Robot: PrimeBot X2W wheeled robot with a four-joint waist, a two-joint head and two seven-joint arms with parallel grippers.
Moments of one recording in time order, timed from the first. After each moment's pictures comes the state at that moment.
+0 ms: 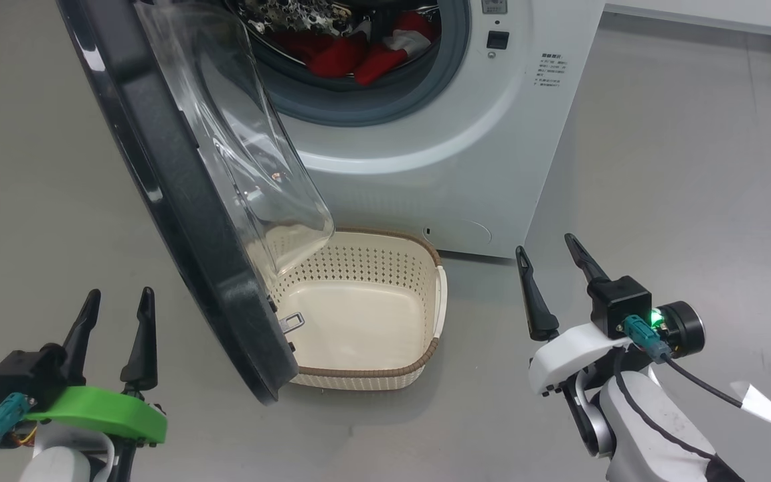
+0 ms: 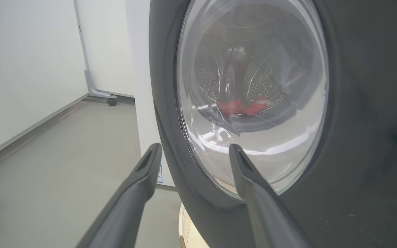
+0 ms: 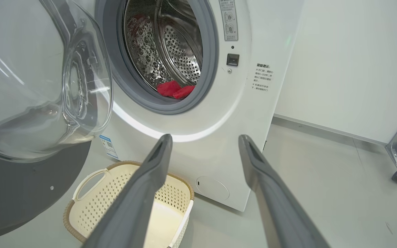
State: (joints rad) left arm -0.14 0.16 -0.08 0.33 -0.46 -0.13 -0.25; right arm -0.29 -0.07 0.40 0.43 0.27 -0.13 -0.26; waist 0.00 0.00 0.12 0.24
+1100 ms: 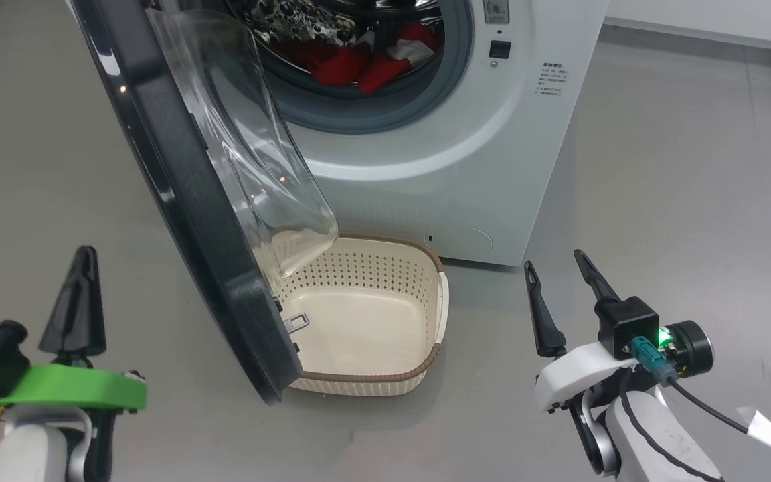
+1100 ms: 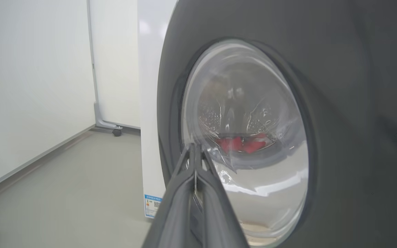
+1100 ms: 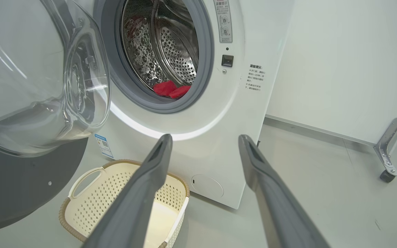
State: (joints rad) left arm -0.15 0.14 -0.01 0.20 -0.44 -0.13 -0.25; right arm -0.21 -0.06 0.34 0.37 0.20 -0.13 -0.26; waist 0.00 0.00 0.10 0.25
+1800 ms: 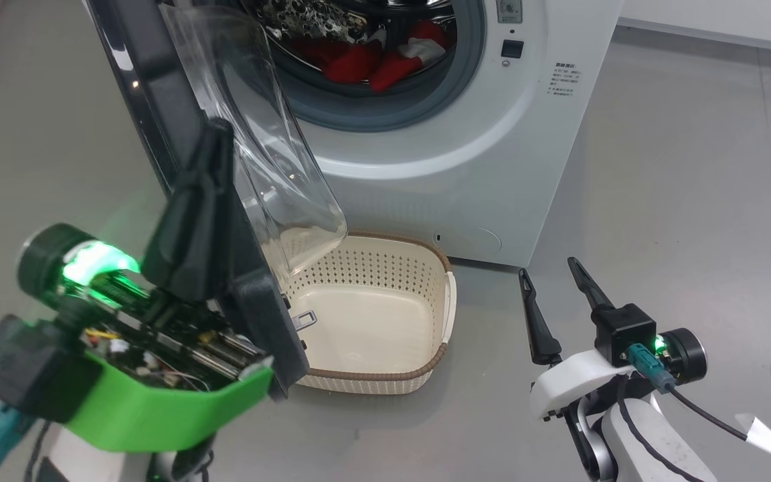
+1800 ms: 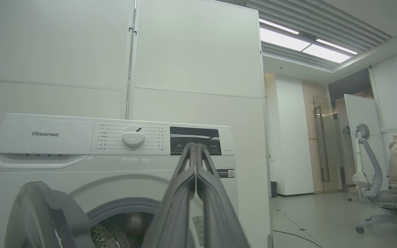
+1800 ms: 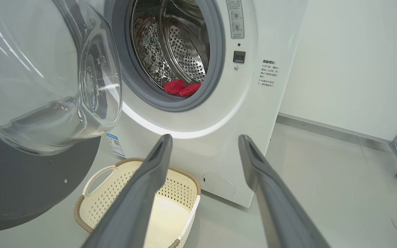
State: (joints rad) left arm -0.27 0.13 -0.27 -0.38 -0.48 -0.13 -0.26; right arm -0.19 -0.06 0.36 0.36 0.23 -0.13 -0.26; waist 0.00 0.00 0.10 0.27
